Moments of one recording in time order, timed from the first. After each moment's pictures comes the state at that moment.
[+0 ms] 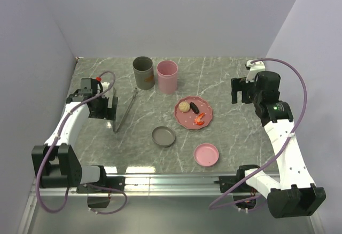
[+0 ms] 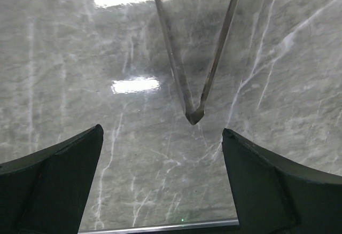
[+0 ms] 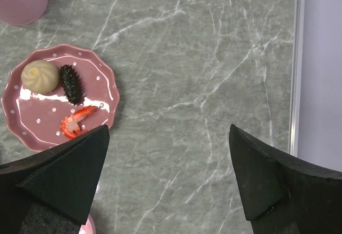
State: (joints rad) left arm 0.03 1.28 1.00 -0.79 0.08 0.11; right arm 0.05 1.02 1.11 -0.63 -0.02 -0.12
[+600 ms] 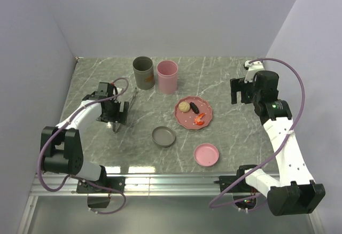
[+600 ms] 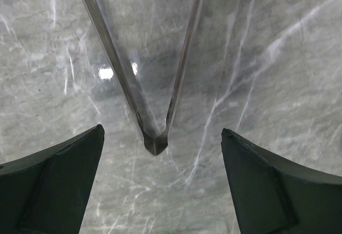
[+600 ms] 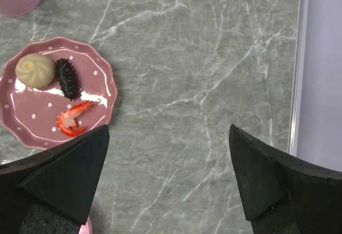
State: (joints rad) left arm -0.11 1.44 0.92 -0.66 0.04 -0.01; right arm 0.05 1.04 1.11 -0.64 -0.02 -0.14
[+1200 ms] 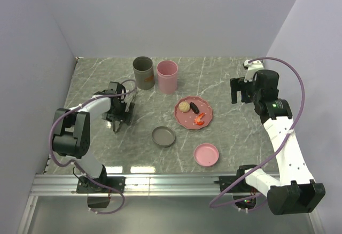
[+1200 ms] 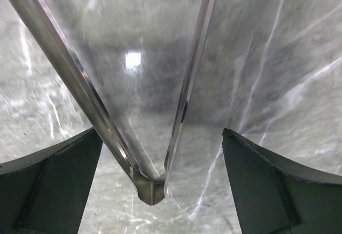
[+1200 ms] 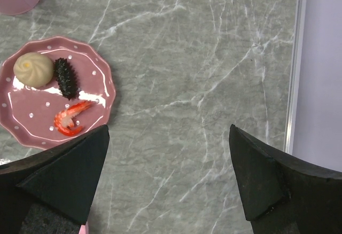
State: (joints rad) left arm -0.17 1.65 0.97 -0.57 -0.04 -0.01; right arm 0.05 1.05 1.13 -0.64 -0.03 -0.16
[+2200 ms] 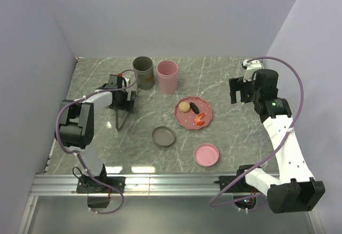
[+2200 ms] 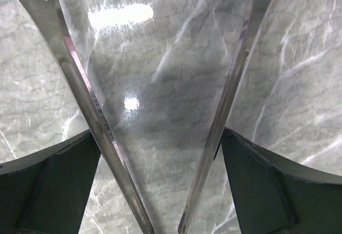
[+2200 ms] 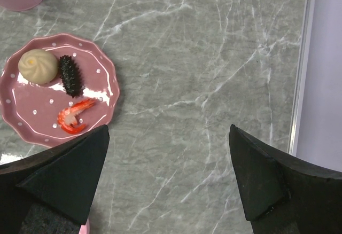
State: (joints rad) left arm -0.15 1.79 1.08 -0.35 -0.02 -0.02; right arm 0.05 1.06 1.13 -0.65 -0.05 -0.17
